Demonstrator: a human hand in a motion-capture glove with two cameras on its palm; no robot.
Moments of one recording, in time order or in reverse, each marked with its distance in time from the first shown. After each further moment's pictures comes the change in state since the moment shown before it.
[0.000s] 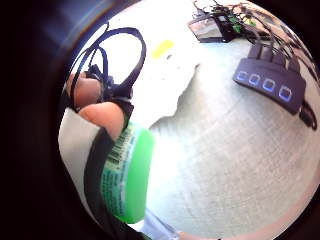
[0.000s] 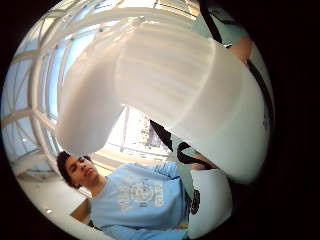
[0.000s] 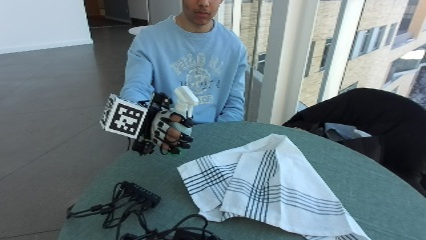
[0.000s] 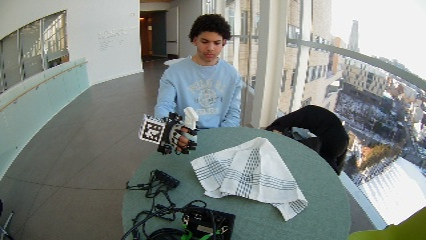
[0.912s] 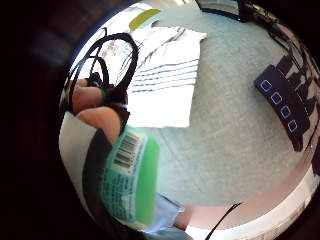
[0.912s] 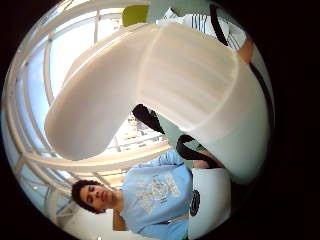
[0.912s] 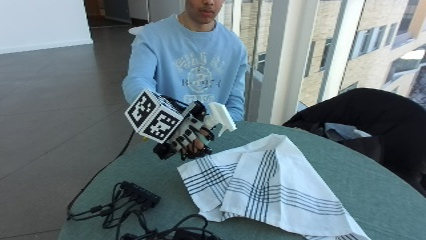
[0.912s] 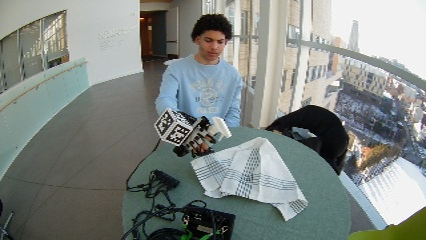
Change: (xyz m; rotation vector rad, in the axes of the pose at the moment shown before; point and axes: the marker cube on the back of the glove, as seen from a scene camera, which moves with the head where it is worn) arm -0.022 -0.056 0.035 -0.315 0.192 0.268
